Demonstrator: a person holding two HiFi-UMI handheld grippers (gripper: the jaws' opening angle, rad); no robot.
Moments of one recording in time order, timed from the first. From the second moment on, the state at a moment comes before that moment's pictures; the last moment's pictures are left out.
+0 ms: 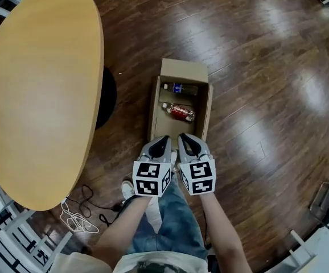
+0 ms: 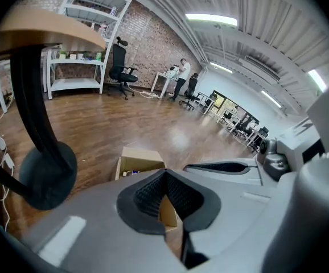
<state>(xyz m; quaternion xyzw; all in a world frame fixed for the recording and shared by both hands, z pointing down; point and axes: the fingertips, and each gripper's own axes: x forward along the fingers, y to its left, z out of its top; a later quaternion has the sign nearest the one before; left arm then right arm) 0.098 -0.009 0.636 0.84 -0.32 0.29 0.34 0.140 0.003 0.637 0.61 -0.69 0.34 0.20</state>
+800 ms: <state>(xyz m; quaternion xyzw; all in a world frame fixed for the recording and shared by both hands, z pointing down) 0.138 -0.039 0.835 0.81 -0.31 0.32 0.38 0.174 -0.034 0.858 0.51 -0.72 0.37 0.29</state>
